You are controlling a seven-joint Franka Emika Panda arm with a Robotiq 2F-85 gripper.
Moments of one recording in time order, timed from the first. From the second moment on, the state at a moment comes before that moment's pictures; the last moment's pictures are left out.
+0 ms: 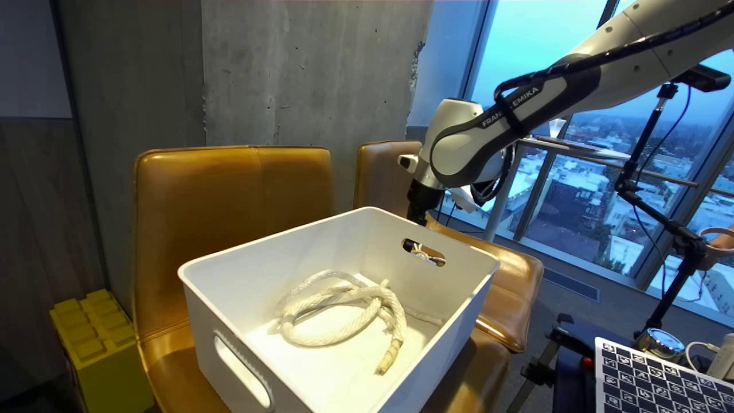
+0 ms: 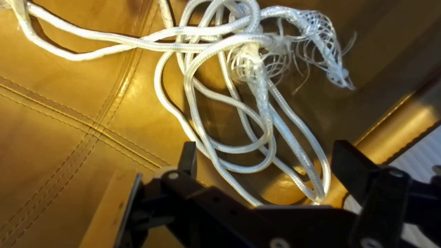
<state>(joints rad) -0.20 0.81 -0.02 -1.61 -0.02 2.58 -0.73</state>
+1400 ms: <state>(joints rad) -0.16 0.88 0.02 -1.48 -0.06 2.57 -0.69</state>
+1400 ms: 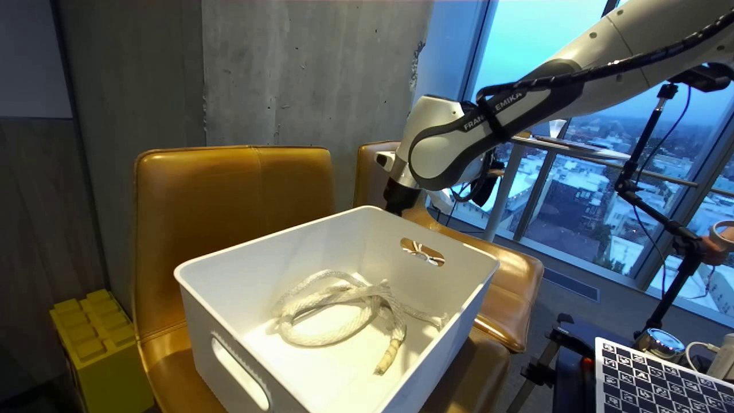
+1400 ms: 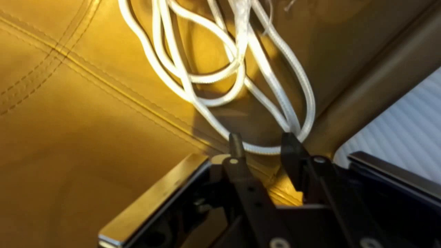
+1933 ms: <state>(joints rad) -0.14 0.86 0.02 -1.48 -0.08 2.56 -0.69</state>
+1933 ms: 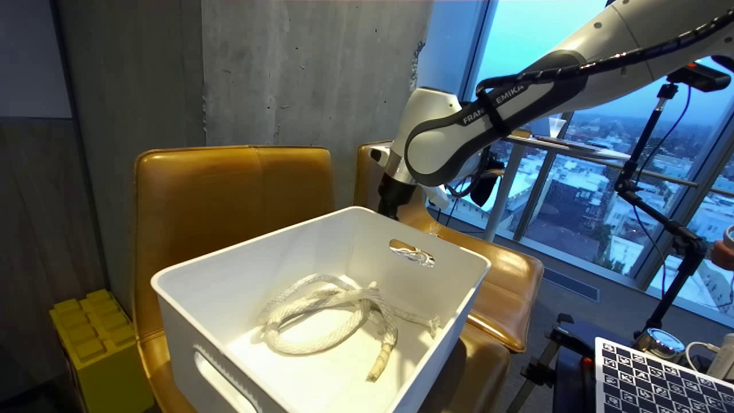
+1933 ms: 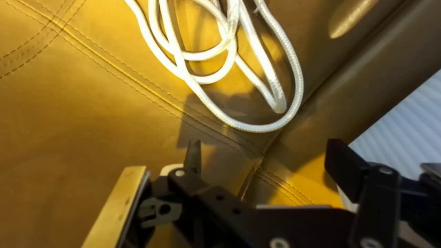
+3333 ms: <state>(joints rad) -0.16 0.84 0.00 -1.54 -0.09 2.54 -0.63</state>
